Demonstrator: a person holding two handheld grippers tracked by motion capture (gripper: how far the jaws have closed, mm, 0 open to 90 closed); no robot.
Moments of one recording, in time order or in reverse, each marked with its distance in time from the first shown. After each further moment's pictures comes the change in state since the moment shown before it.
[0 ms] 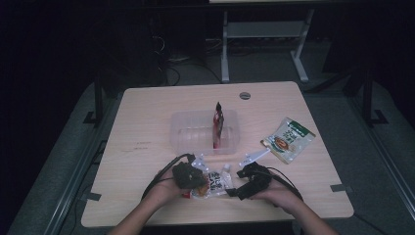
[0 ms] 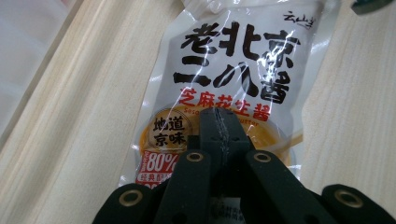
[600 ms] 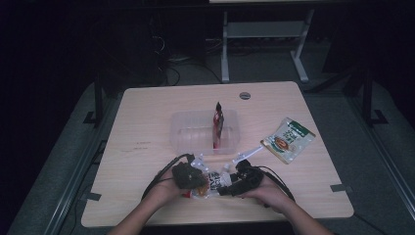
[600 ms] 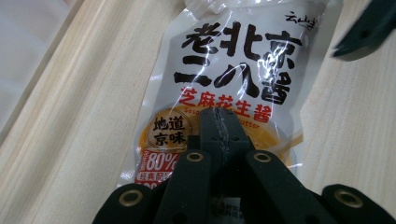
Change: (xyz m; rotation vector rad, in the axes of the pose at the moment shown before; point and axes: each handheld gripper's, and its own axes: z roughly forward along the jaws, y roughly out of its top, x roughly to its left) left arm 0.001 -0.001 -0.001 0.002 0.000 0.007; right arm 0.000 0.011 0.019 -0.007 0.148 0.091
